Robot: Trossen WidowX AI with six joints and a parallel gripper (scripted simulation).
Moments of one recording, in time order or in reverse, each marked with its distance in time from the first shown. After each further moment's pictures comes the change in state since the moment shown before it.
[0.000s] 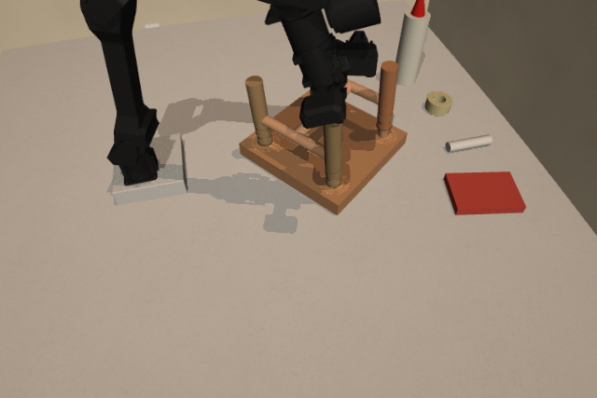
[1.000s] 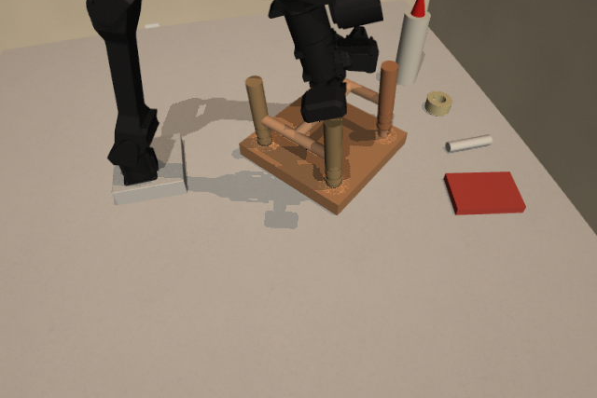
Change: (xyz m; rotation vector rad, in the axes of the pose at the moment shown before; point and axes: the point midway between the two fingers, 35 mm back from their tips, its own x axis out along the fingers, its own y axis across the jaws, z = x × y) arm -0.004 0.011 -0.003 -0.019 0.050 0.033
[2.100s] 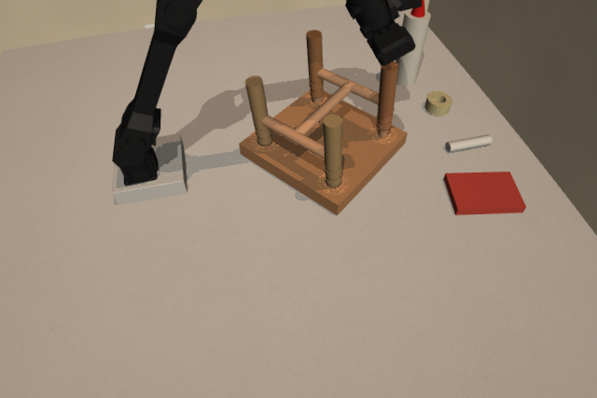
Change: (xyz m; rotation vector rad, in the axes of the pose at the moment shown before) arm 0.001 0.132 0.098 -0.252 -0.203 0.112
